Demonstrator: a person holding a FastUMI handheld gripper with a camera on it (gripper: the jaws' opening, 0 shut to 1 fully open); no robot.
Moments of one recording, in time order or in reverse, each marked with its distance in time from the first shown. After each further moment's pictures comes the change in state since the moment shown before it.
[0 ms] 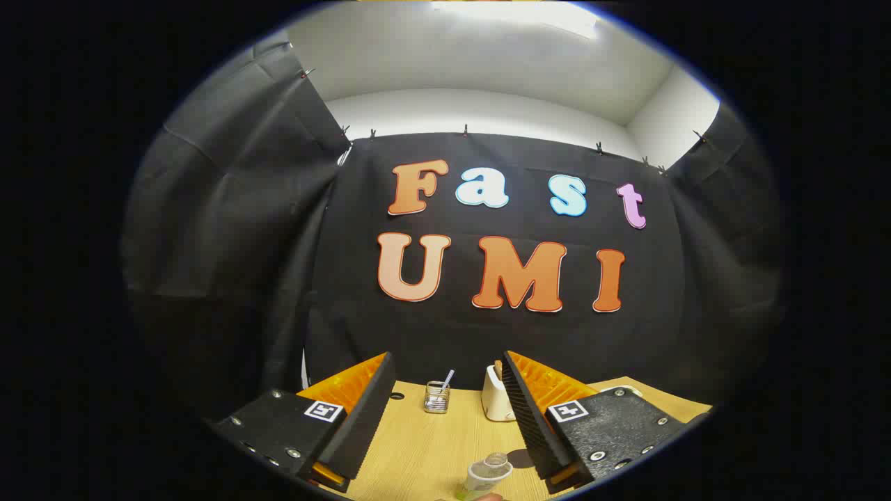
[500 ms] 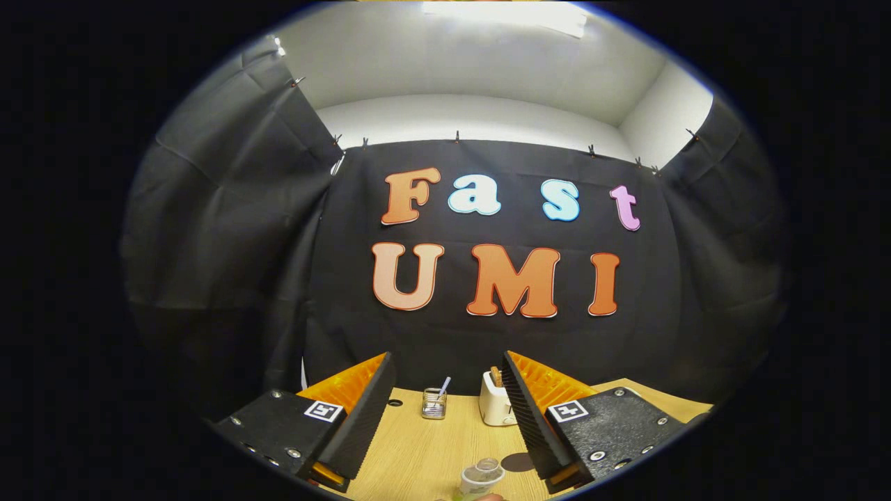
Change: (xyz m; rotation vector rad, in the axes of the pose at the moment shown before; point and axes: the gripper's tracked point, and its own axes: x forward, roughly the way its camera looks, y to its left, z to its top) arm -0.002 -0.015 0.015 0.025 -0.024 -0.014
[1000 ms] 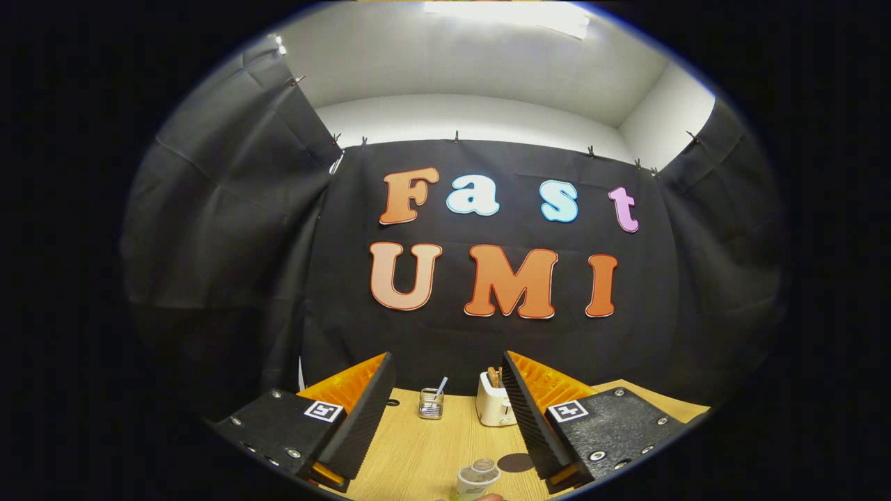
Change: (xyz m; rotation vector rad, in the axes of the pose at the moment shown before) arm 0.001 0.003 0.003 -0.009 0.002 -0.002
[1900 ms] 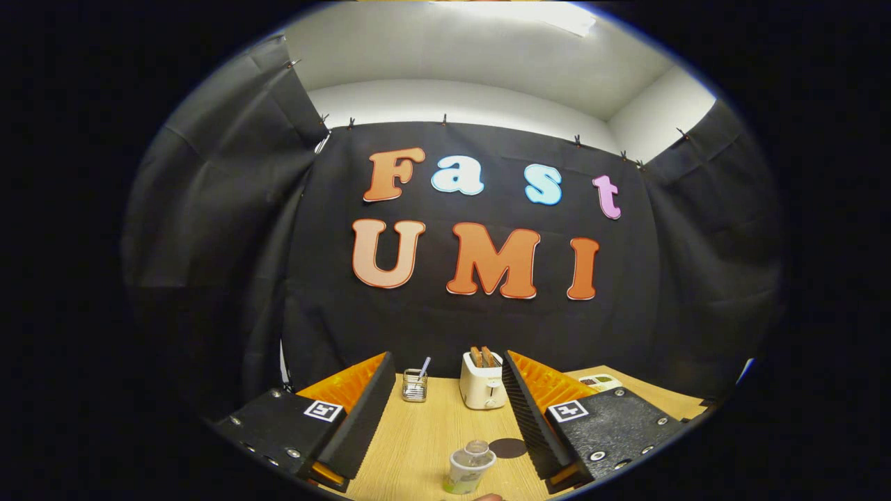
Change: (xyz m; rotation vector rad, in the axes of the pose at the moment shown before) arm -0.010 -0.015 -0.064 -0.011 0.099 -0.112
